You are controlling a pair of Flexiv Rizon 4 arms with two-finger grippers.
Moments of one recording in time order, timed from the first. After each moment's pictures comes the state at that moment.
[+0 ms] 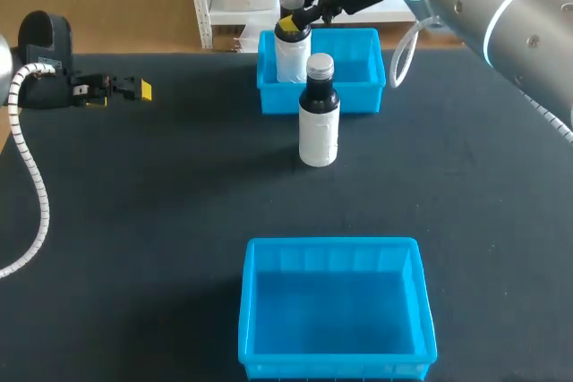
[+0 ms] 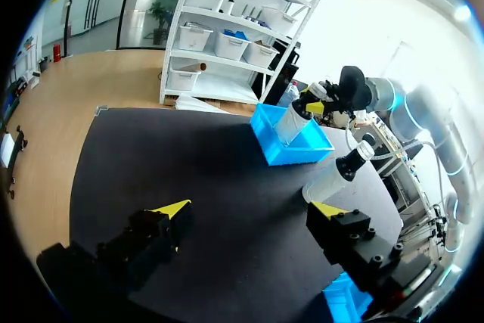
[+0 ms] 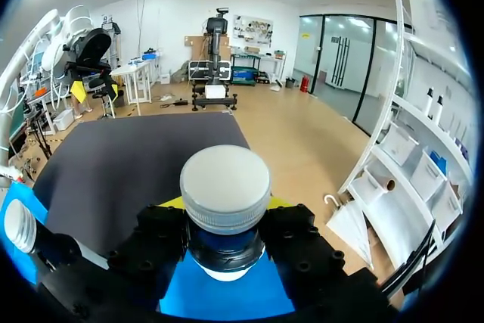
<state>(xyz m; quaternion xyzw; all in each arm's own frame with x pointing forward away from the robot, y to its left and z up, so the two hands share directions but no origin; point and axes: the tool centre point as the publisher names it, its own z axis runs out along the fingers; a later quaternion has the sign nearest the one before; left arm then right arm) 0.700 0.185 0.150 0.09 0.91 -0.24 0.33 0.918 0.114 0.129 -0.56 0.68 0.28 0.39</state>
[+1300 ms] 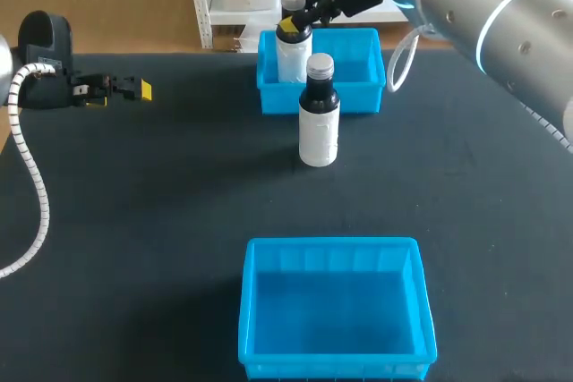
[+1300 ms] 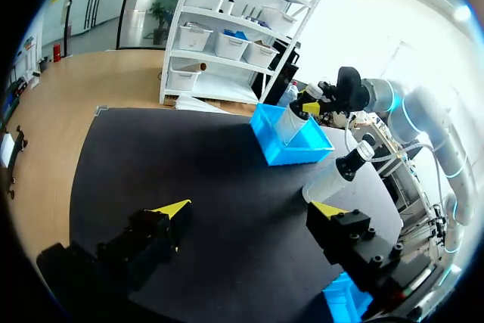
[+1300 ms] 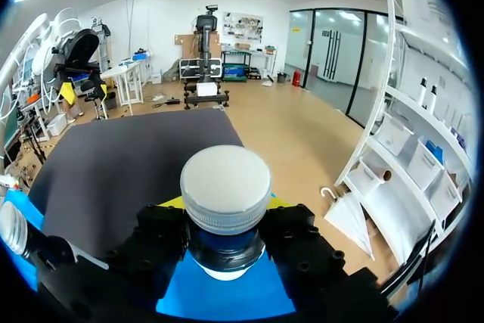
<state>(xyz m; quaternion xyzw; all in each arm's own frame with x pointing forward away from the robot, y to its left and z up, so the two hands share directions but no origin) 0.700 0.185 0.150 0.09 0.91 -0.24 0.33 0.927 0.111 0.121 -0.54 0.70 0.27 0.39</state>
